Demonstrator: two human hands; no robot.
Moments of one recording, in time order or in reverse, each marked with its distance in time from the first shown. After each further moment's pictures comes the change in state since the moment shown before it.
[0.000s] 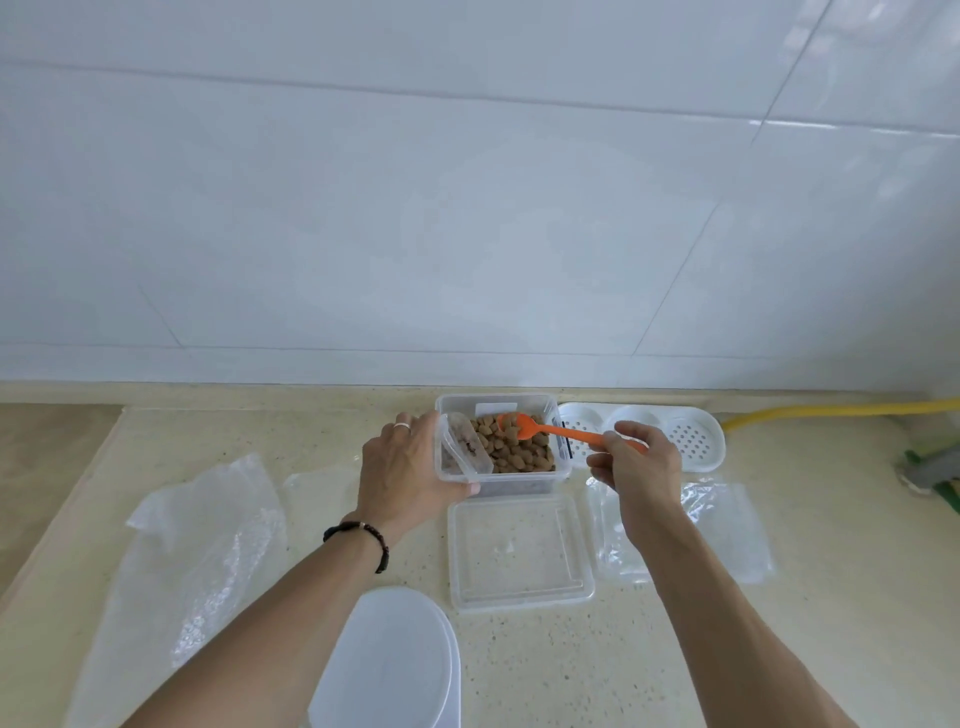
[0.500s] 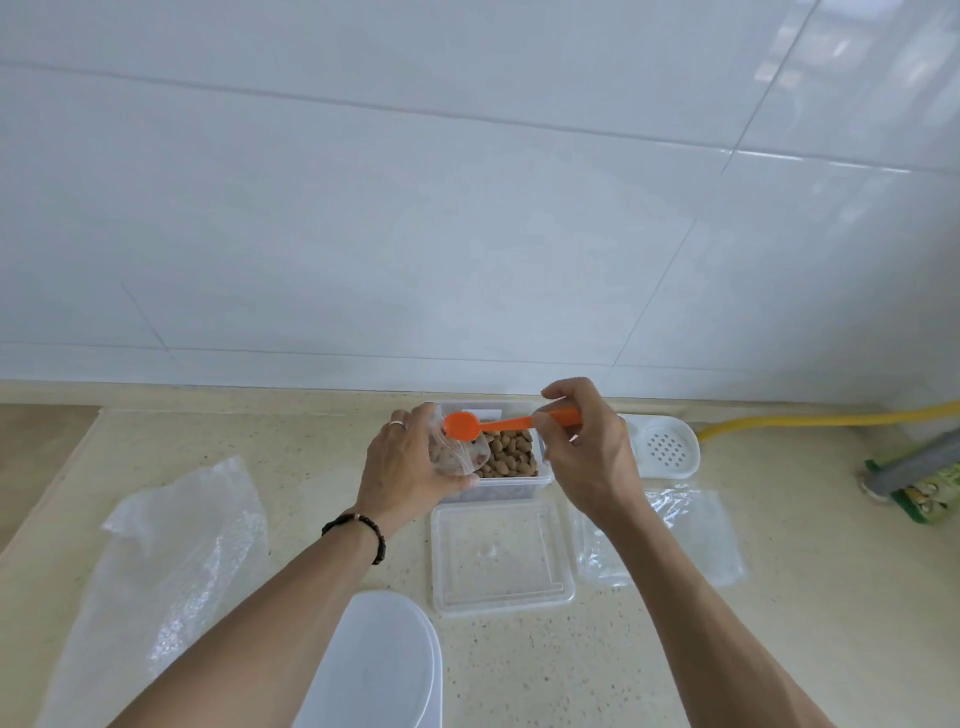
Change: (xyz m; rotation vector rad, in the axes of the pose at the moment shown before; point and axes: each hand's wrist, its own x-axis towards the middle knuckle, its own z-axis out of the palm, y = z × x) left_hand 0.004 0.009 -0.001 -0.265 -0.002 0.034; right_hand -0.039 -0.037 0.014 -0.491 -0.293 -0.688
